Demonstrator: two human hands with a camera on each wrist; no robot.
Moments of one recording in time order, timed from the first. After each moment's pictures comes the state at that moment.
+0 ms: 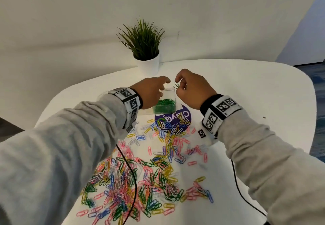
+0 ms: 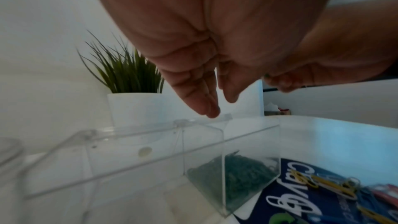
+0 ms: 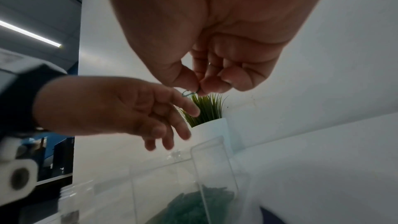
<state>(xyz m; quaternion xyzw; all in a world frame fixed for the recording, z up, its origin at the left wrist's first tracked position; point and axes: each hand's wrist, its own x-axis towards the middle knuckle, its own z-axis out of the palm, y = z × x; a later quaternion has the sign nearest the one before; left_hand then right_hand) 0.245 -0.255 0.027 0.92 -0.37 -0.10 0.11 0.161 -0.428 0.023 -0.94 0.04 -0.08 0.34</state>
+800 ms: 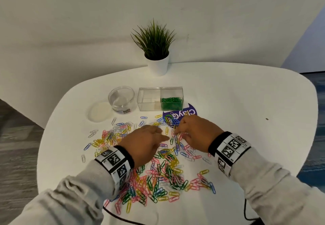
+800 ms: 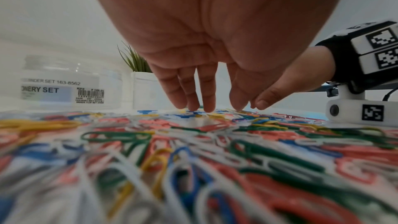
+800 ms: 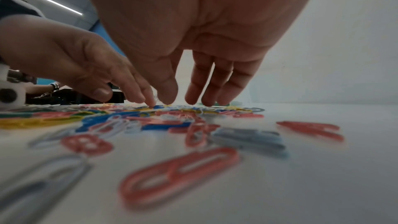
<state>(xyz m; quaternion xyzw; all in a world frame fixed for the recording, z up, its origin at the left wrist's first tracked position) 0.117 -0.161 -0.038 0.90 -0.43 -0.09 0.08 0.073 -0.396 -0.029 -0.98 -0.12 0.08 0.17</state>
